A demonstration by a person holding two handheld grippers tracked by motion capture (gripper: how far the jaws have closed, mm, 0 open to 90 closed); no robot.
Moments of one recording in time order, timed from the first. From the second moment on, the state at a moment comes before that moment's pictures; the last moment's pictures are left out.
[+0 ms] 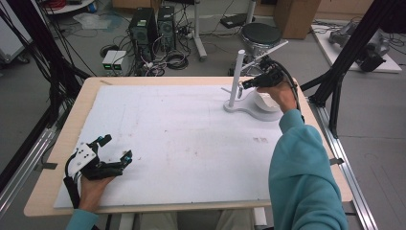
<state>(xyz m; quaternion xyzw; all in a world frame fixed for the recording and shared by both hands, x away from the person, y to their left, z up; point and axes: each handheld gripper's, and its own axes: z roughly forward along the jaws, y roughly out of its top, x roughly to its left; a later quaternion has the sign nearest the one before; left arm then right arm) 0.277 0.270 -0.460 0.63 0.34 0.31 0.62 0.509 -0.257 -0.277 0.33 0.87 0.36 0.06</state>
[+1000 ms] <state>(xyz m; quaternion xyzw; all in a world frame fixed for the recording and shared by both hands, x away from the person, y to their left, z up) 0.277 0.270 -0.460 0.63 0.34 0.31 0.62 0.520 -0.260 -0.286 0.33 0.87 0.36 0.06</state>
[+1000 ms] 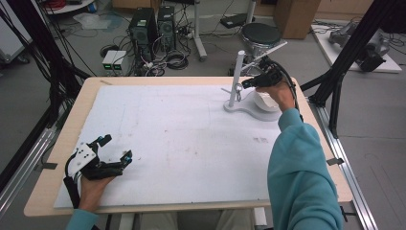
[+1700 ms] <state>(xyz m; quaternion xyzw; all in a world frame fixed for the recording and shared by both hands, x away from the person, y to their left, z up) 0.277 0.270 -0.460 0.63 0.34 0.31 0.62 0.477 -0.251 -0.262 0.36 0.83 0.40 0.15</state>
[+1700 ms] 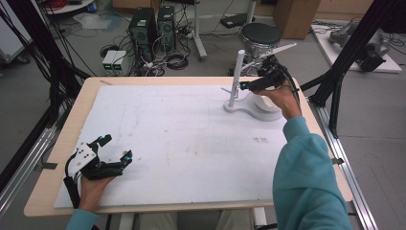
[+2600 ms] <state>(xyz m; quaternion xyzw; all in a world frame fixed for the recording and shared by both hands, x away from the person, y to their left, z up) 0.276 0.269 -0.460 0.63 0.34 0.31 0.62 0.343 -0.325 -0.379 0.31 0.72 0.58 0.22</state>
